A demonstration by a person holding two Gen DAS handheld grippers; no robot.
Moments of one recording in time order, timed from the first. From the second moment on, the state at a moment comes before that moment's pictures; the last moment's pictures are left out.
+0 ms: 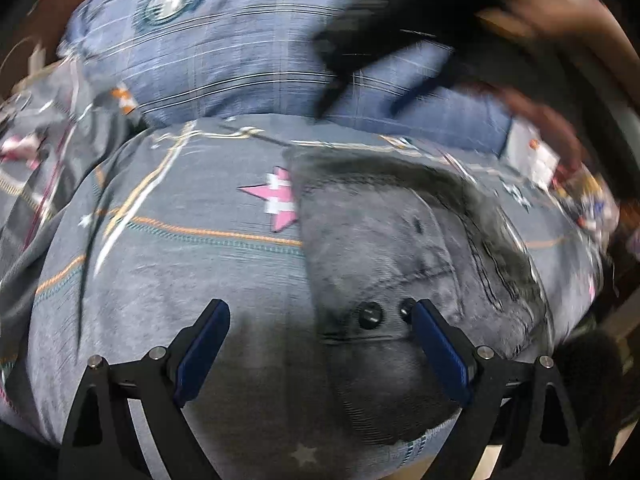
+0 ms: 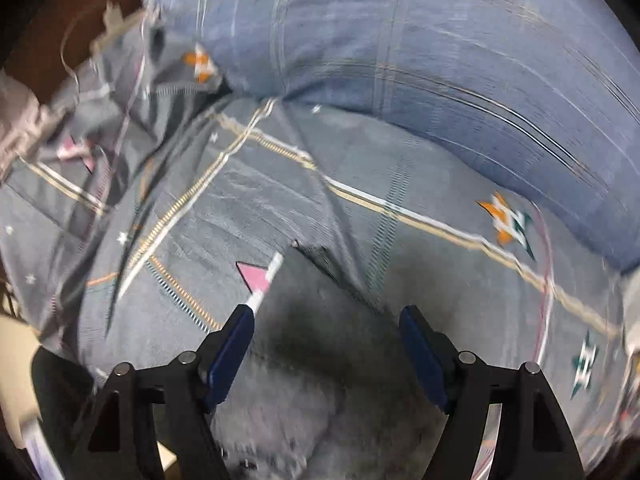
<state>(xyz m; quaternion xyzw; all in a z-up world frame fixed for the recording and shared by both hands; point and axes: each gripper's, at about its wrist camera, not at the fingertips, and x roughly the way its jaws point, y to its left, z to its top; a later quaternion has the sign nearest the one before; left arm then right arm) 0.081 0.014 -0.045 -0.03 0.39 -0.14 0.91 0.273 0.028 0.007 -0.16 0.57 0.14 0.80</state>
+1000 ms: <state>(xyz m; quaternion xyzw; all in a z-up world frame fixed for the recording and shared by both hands) 0.091 0.039 -0.049 -0.13 0.41 -0.16 0.89 0.152 -0.219 -0.004 0.25 0.48 0.10 0.83</state>
